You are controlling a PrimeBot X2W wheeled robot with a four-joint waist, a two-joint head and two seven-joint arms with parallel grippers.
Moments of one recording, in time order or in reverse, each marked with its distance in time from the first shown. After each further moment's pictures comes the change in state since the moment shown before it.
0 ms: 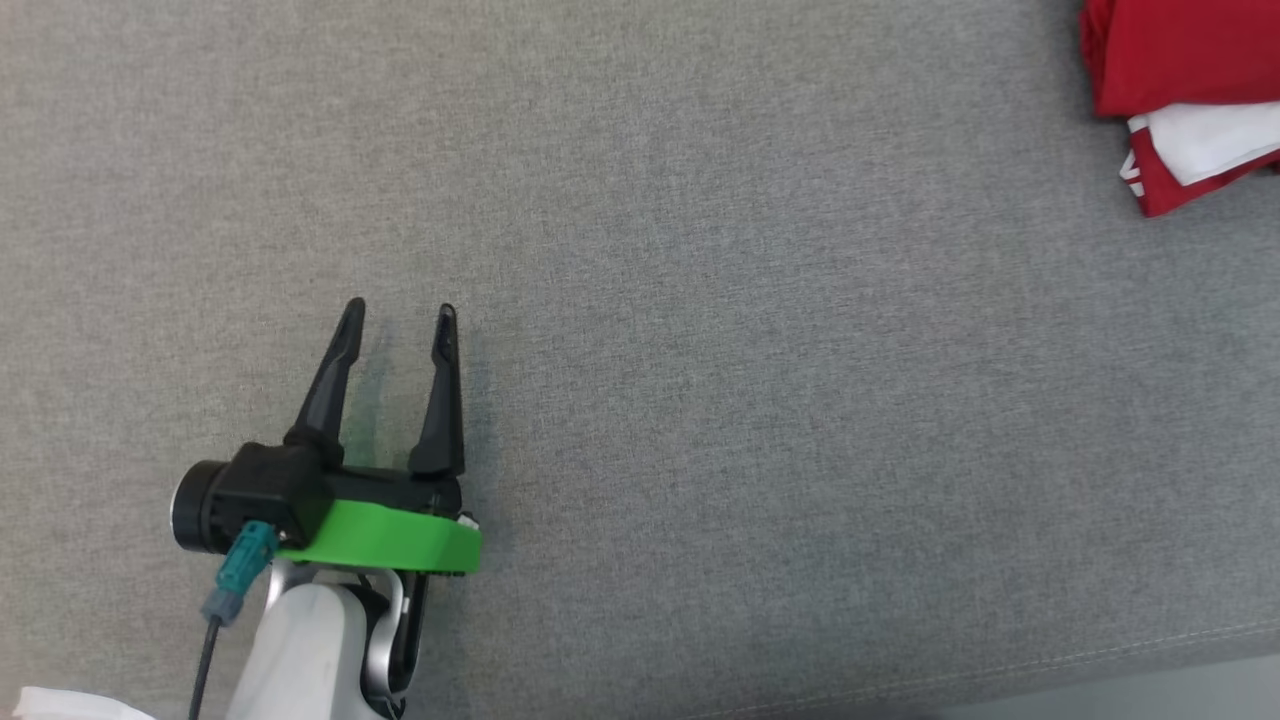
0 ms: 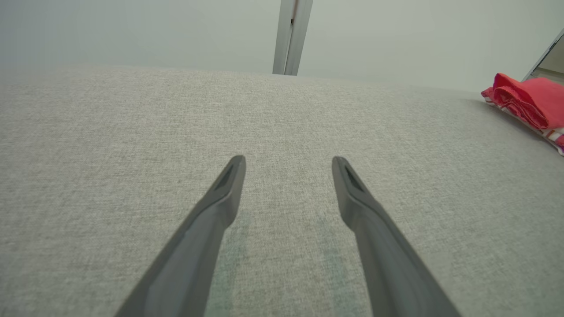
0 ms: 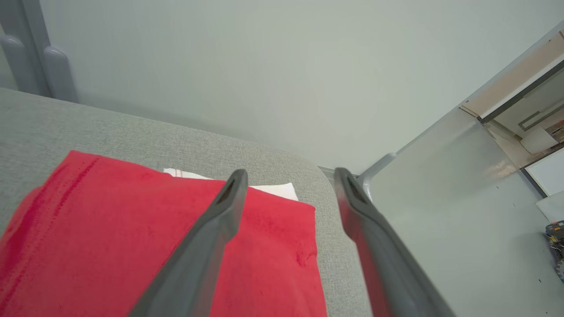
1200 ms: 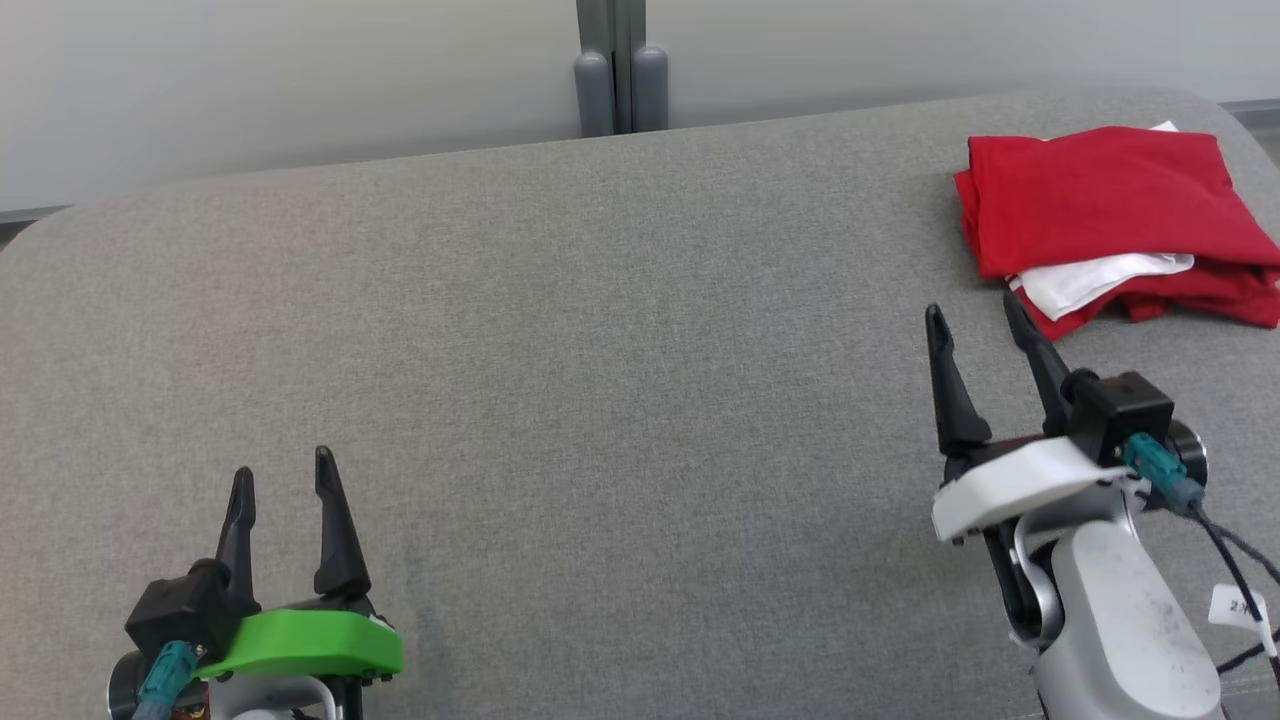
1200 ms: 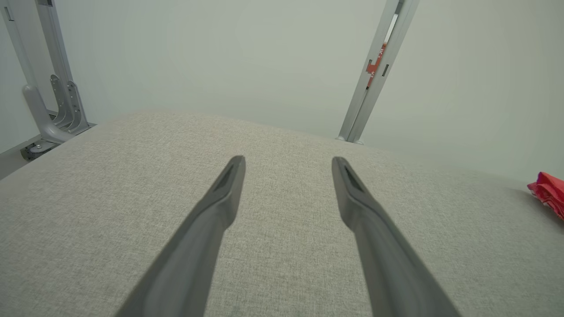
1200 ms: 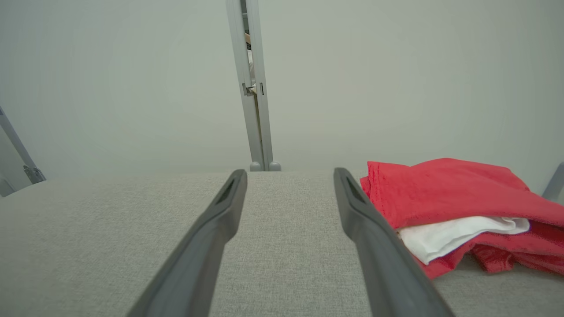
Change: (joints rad) left arm 0.182 0.000 0.149 0.060 -0.121 0.104 0.000; right arm 0.773 0.531 -0.087 -0.502 0.037 0.000 -0.258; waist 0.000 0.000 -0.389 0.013
